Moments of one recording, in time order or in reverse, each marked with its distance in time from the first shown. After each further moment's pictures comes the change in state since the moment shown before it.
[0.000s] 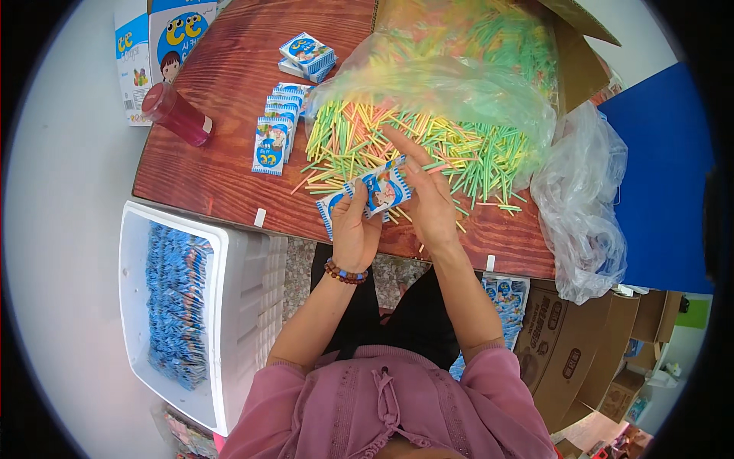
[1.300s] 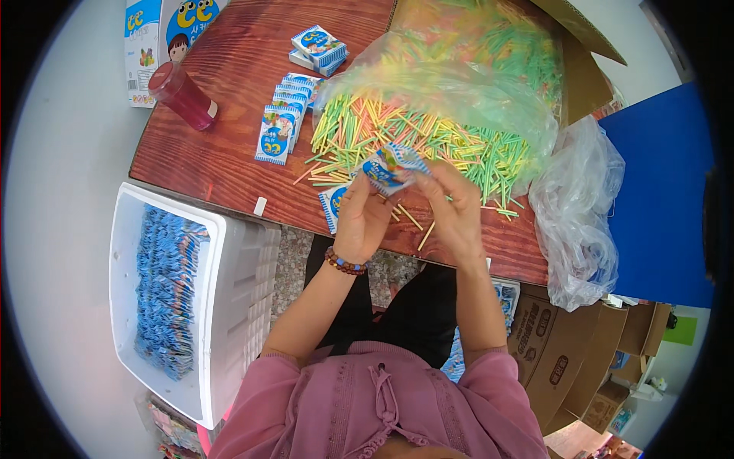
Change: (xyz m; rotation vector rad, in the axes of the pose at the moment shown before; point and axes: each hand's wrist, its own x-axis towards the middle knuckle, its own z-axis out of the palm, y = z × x) left_hand 0.004 0.002 0.006 -0.182 -0.198 -0.043; right_hand -0.016 -0.032 -0.008 -0.674 0.016 -0.200
